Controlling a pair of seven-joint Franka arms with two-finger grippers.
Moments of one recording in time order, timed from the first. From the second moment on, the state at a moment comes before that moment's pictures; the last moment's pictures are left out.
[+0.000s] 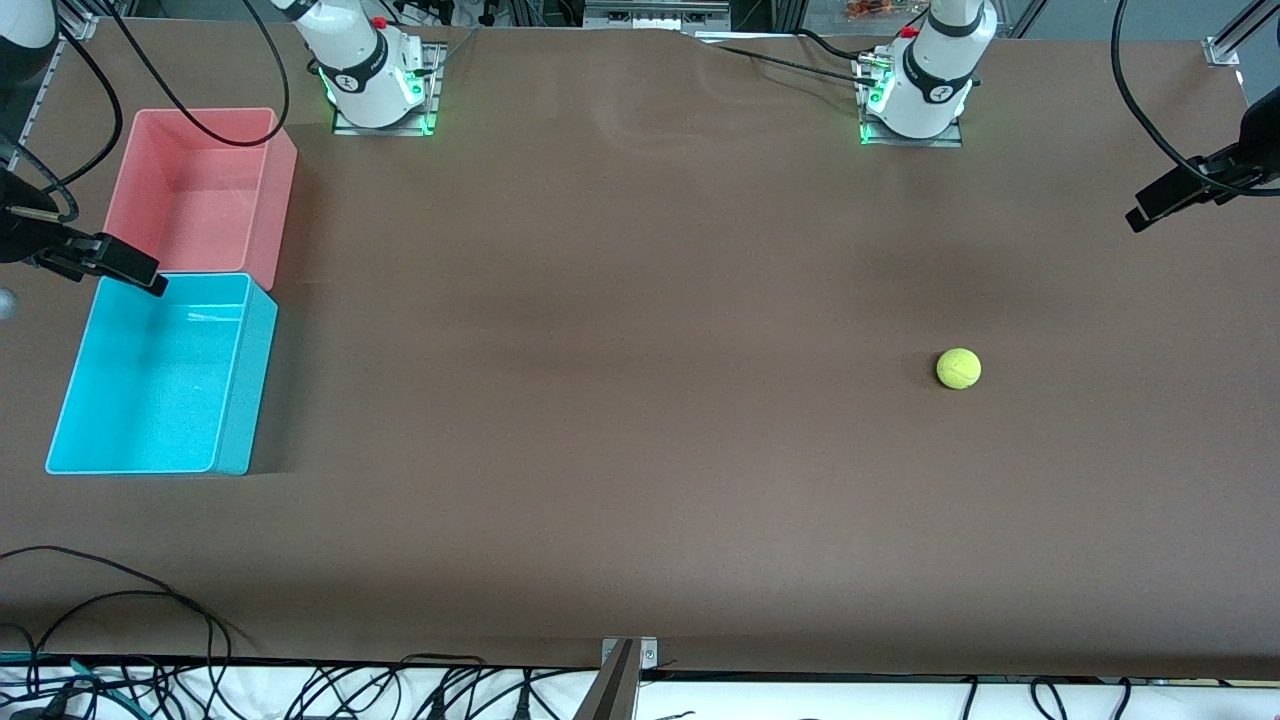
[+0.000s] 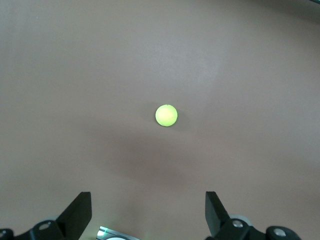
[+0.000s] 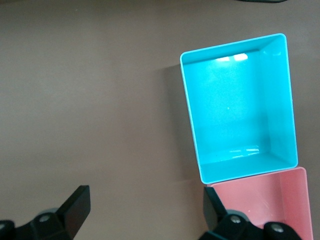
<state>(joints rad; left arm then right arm) 0.10 -0.03 -0.07 -1.53 -0.01 1.44 -0.32 -0.18 0.08 0.15 -1.57 -0.01 1.66 0.15</state>
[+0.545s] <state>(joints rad) 0.10 -0.03 -0.07 -1.51 -0.01 1.44 -0.23 -0.18 0.08 0.15 -1.57 -0.01 1.65 0.15</state>
